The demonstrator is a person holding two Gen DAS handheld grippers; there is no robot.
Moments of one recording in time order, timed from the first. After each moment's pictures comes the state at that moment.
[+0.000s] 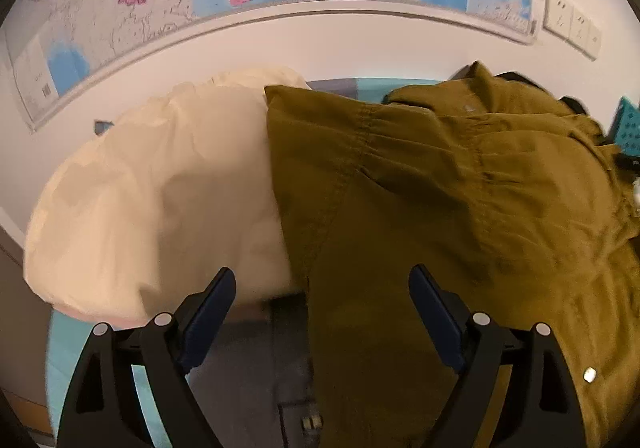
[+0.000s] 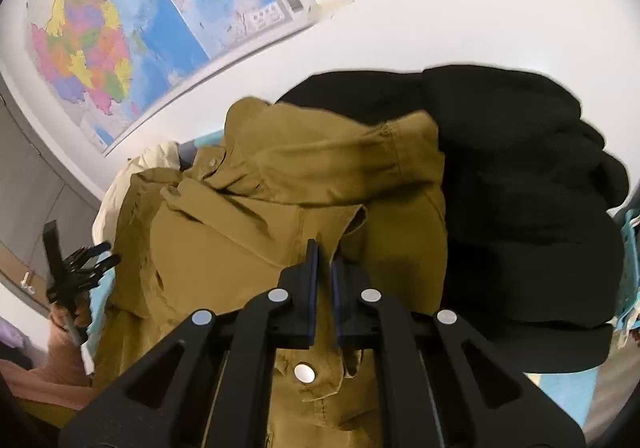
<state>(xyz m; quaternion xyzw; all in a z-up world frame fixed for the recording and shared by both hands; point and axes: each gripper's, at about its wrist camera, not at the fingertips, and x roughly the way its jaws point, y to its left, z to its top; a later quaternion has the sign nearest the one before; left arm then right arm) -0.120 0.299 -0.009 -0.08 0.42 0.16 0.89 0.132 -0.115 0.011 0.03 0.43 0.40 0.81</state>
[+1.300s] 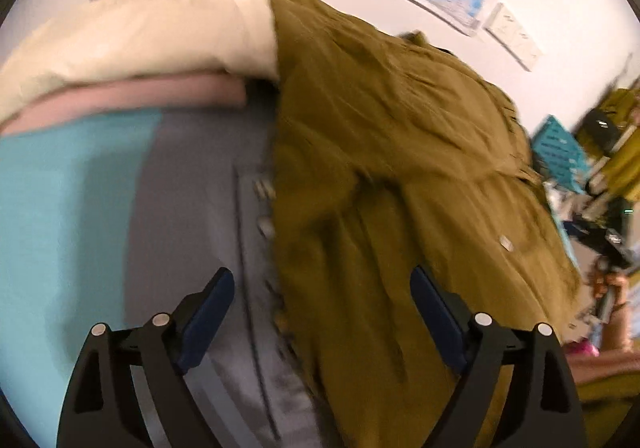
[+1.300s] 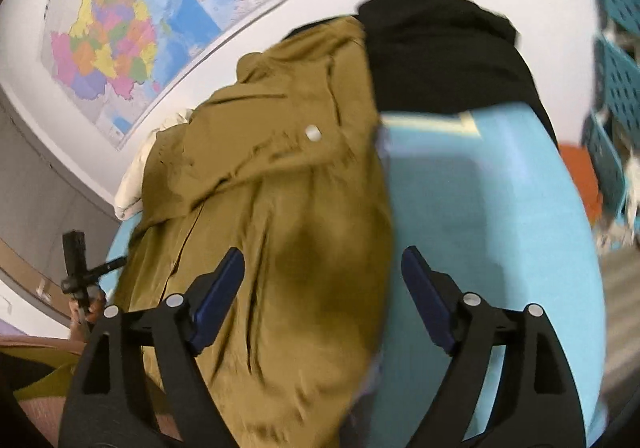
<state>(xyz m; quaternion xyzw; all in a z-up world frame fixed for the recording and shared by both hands) -0.263 0.271 -0.045 -0.23 0.43 0.03 0.87 -0.003 -0.242 -0.031 0.10 0.45 0.38 0.80</state>
